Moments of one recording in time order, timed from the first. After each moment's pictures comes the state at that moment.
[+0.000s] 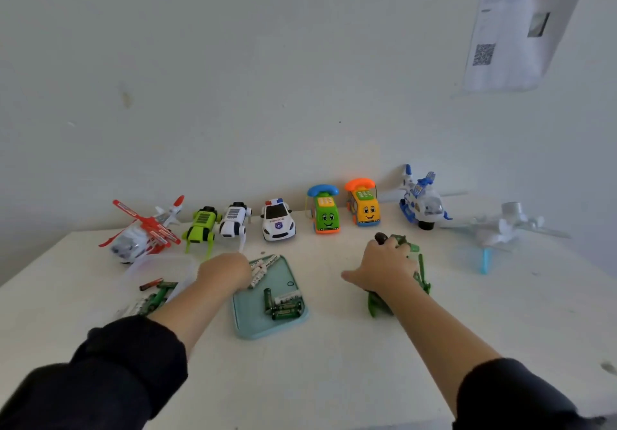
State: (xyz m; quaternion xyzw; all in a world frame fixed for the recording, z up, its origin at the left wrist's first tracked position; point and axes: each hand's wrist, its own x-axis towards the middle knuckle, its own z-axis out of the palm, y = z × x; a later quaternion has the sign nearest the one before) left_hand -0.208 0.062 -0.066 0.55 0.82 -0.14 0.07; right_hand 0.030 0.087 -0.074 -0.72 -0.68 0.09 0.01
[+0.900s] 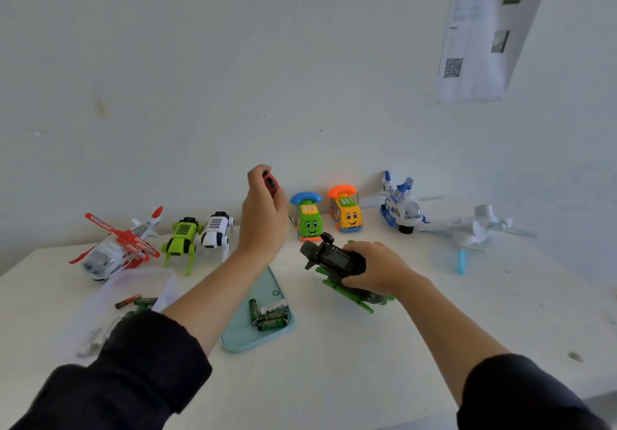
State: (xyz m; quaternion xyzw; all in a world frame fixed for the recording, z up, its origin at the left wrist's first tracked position) left_hand -0.132 0.072 -0.007 0.61 0.54 0.58 0.02; right_hand 0.066 0.087 -0.069 -0.55 -0.81 0.15 0.15
